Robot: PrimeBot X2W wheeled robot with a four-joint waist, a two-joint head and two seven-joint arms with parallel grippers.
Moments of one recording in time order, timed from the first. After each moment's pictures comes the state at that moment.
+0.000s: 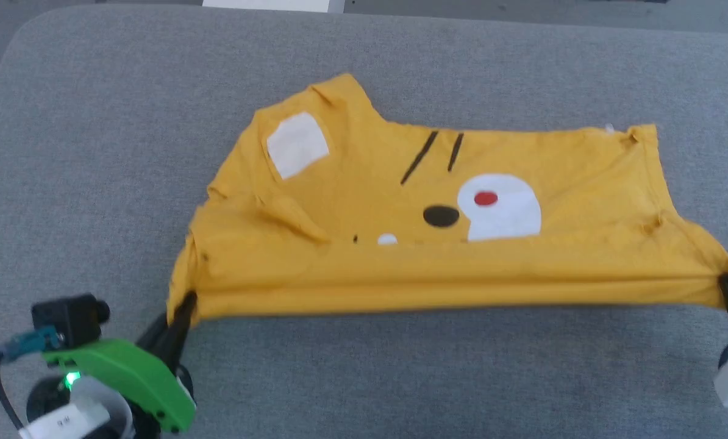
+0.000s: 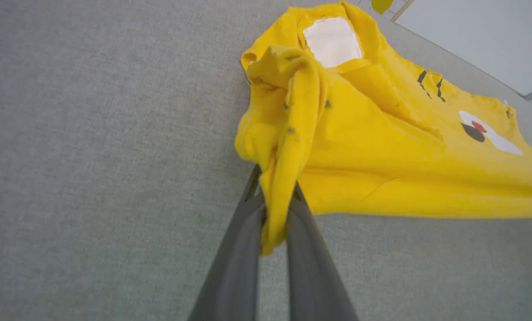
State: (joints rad) left arm 0.06 0.38 -0.10 -0.27 -0.73 0.12 0.34; right arm 0.04 -0.06 -0.38 -0.35 0.25 0.13 0.64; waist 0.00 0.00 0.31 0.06
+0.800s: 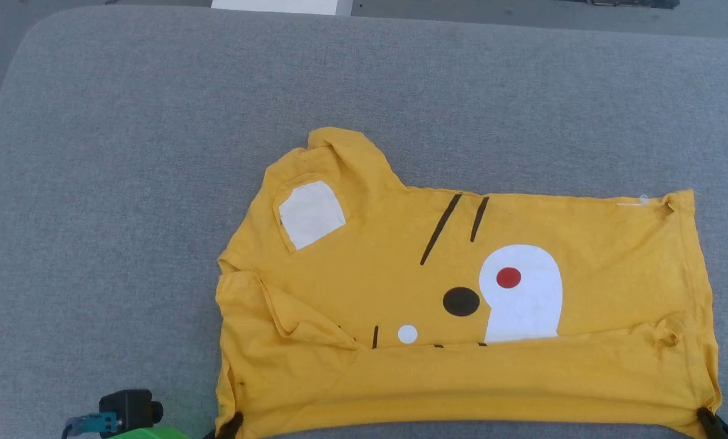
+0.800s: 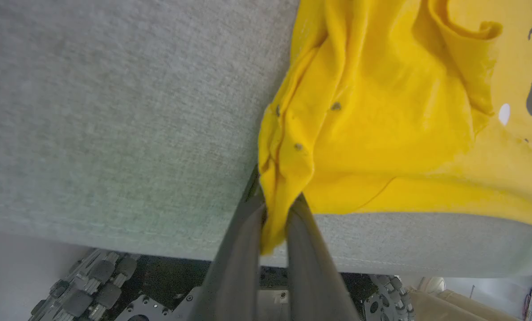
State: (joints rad) left arm 0.26 0.32 -0.17 -0.13 -0.84 0.14 0.42; right arm 0.30 -0.05 -0.39 -0.20 0.34 0.13 0.62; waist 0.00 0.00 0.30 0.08
